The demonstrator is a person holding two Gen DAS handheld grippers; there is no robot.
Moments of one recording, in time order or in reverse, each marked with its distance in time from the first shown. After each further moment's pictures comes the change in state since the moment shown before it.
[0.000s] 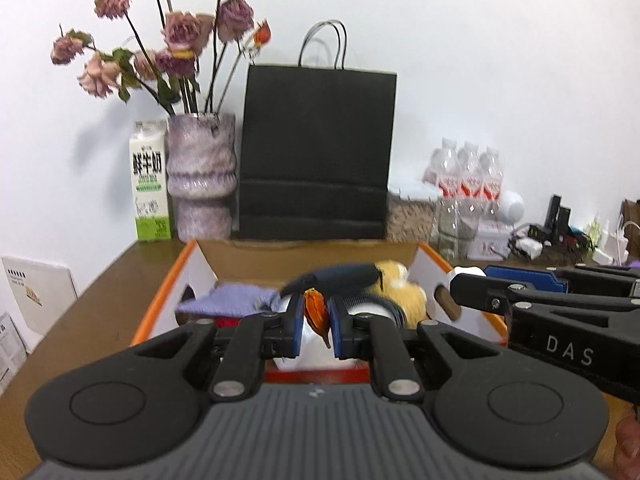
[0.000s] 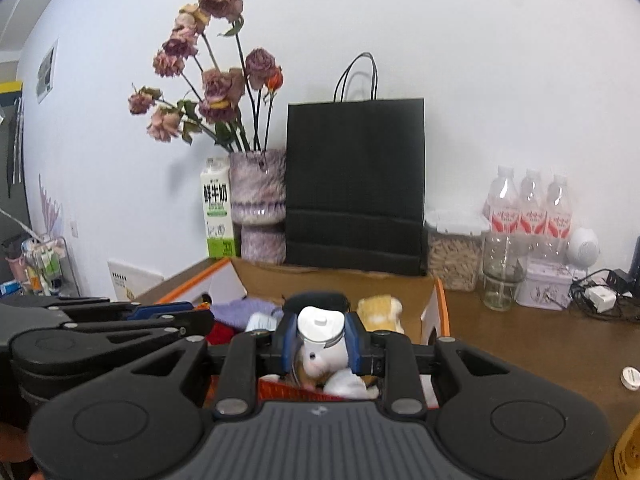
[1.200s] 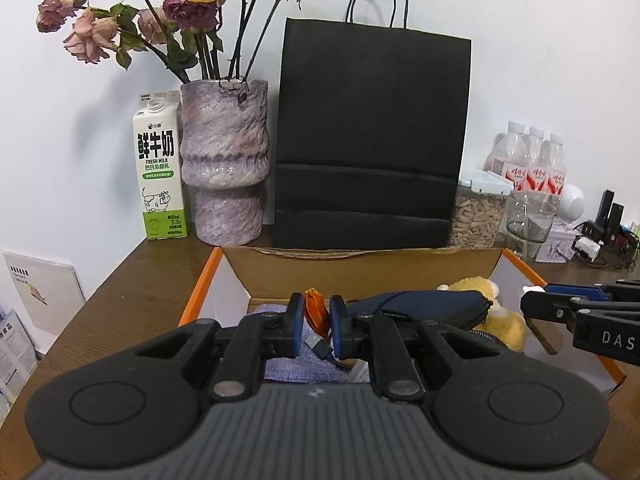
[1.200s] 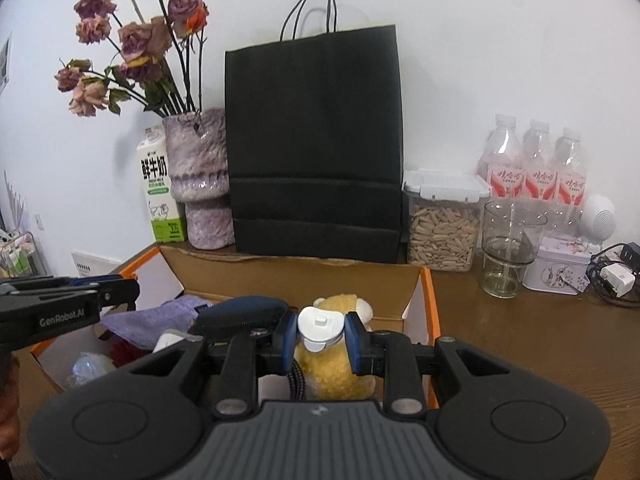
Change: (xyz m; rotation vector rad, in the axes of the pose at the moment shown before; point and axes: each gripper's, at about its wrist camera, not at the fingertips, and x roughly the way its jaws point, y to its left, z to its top) left arm 0.105 0.051 0.018 0.000 0.072 0.057; right arm 0.116 -0.046 0.004 0.050 0.142 -0.051
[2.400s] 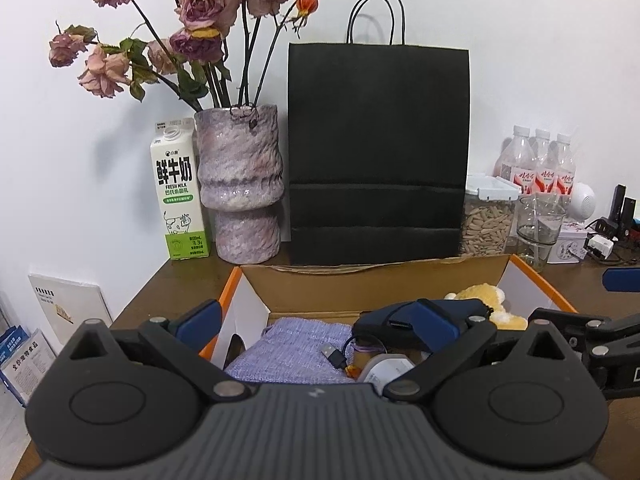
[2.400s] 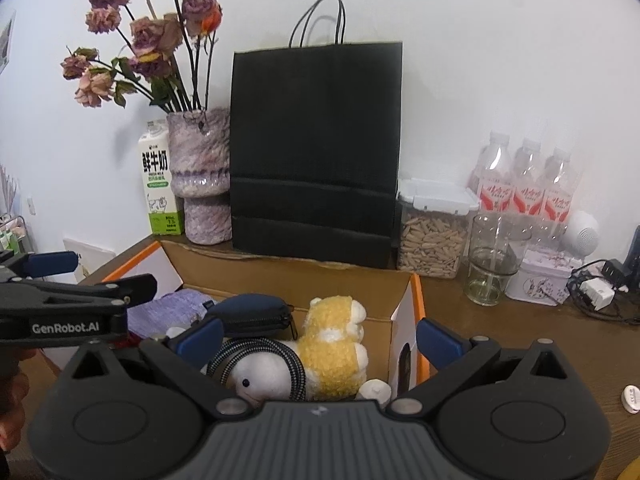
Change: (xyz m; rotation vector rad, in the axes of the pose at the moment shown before) left arm -0.023 -0.013 0.007 0.041 -0.040 0.075; right arm -0.033 0.015 0.010 -0.043 -0.011 -0.060
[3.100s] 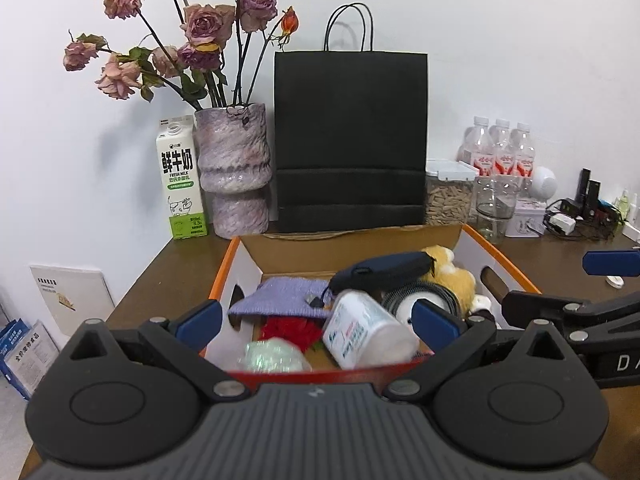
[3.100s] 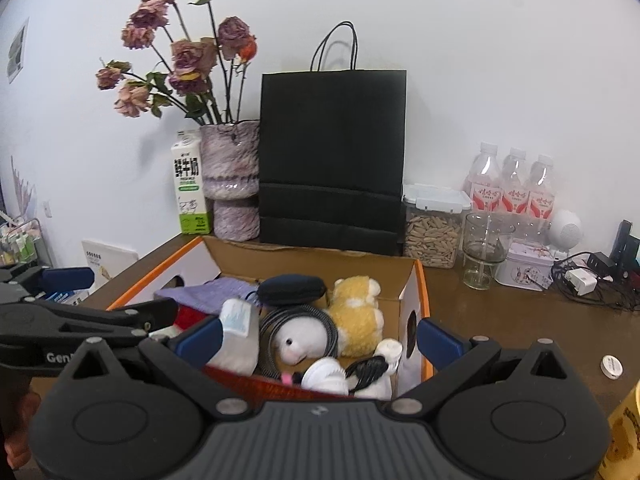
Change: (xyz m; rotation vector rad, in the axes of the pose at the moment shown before) left arm -0.084 -0.004 -0.025 0.021 0.031 -0.049; right arm -0.084 0.027 -0.027 -0.001 -0.009 0.023
